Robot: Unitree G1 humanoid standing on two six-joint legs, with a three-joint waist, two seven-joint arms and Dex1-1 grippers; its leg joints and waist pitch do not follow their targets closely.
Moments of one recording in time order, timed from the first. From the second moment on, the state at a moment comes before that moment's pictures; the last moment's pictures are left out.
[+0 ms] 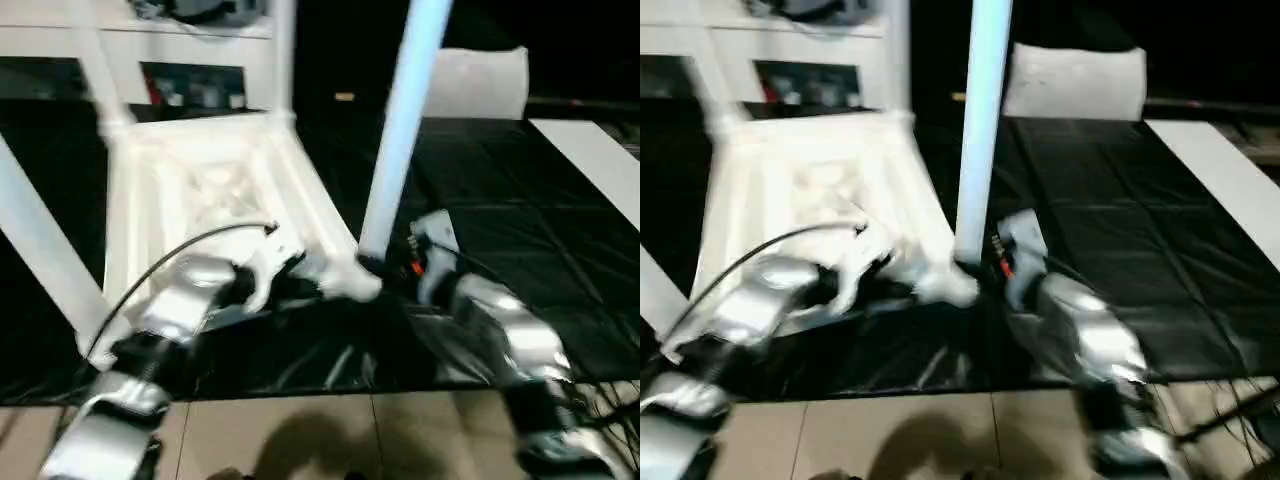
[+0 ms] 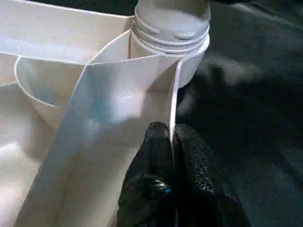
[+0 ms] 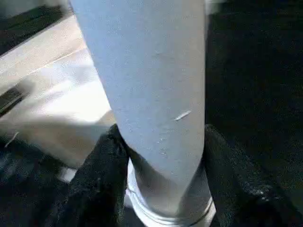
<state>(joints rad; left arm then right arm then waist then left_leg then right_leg) -0.61 0.23 -0.21 0.51 0.00 0.43 -0.90 -0.44 -0.09 -0.02 0.32 0.17 0.41 0.51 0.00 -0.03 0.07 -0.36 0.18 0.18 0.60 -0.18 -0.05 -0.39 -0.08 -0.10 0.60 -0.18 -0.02</state>
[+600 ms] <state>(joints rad) -0.55 0.29 -0.21 0.38 -0.01 0.45 -0.91 -0.41 -0.07 0.01 0.27 0.16 0.37 0.51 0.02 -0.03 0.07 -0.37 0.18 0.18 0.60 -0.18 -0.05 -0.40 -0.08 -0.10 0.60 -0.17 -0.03</state>
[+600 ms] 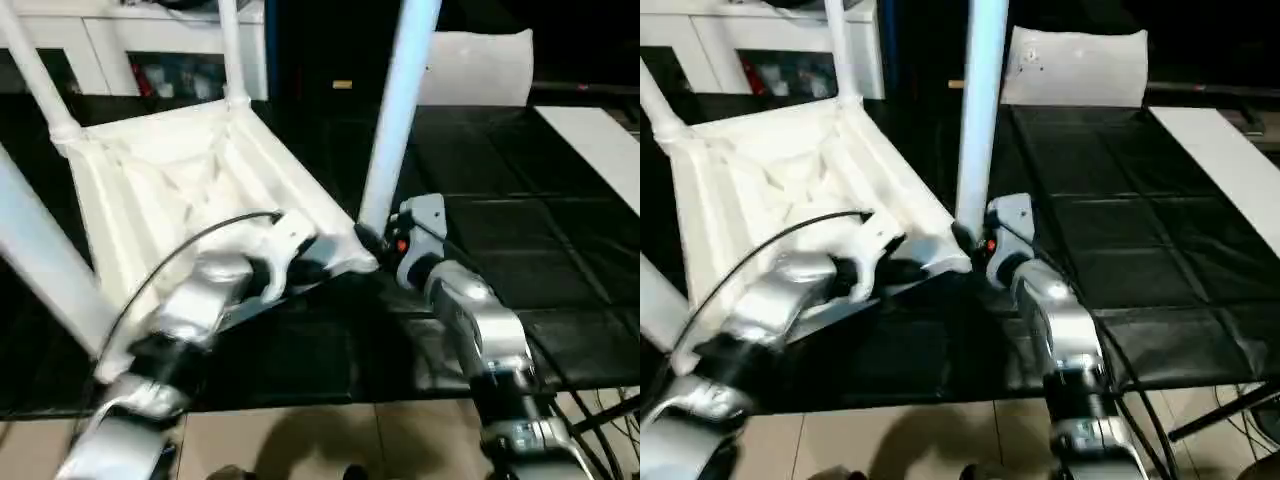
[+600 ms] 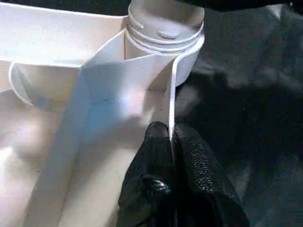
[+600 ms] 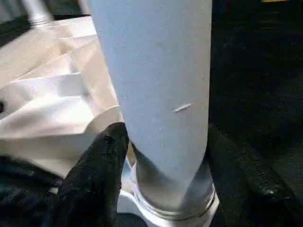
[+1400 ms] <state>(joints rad) -0.54 0.52 -0.35 0.45 -0.02 0.03 -1.43 -0.35 -0.49 0.14 0.22 0.24 0.23 1.25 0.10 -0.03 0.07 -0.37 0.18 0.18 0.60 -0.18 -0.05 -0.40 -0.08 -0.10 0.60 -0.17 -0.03</state>
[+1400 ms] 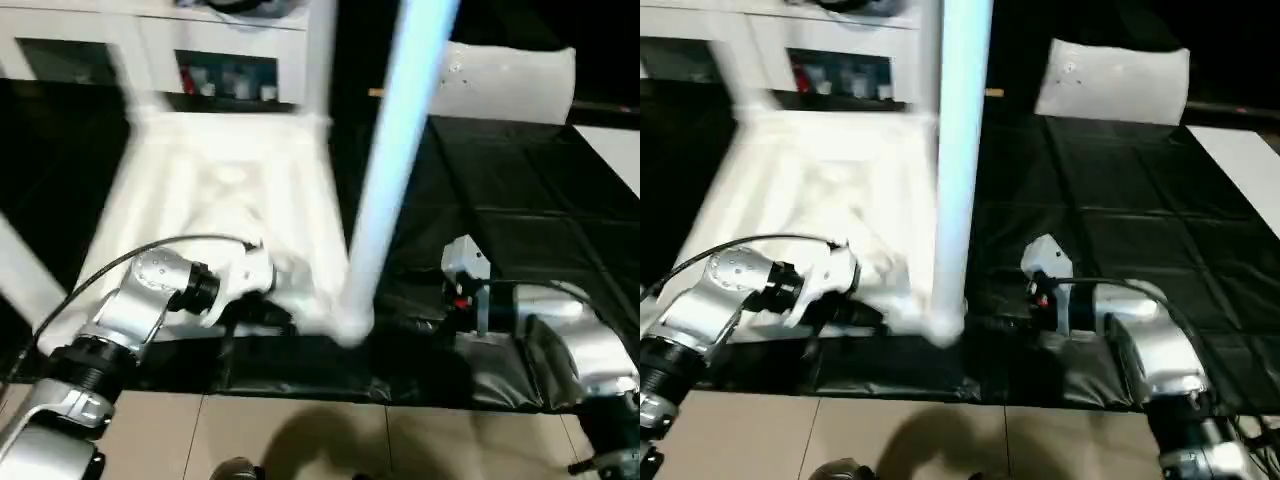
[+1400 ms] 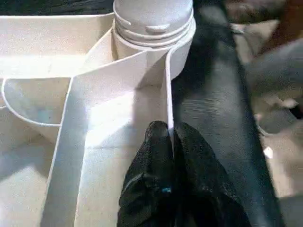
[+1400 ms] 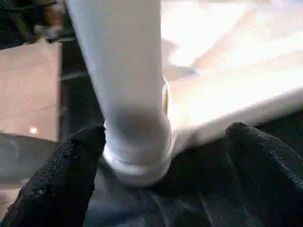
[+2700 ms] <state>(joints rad) -0.58 0.45 -0.34 0.52 -0.01 0.11 -1.34 -0.36 -0.37 0.15 0.28 0.27 0.31 1.19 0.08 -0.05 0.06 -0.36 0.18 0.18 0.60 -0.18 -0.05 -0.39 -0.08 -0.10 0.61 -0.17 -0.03</state>
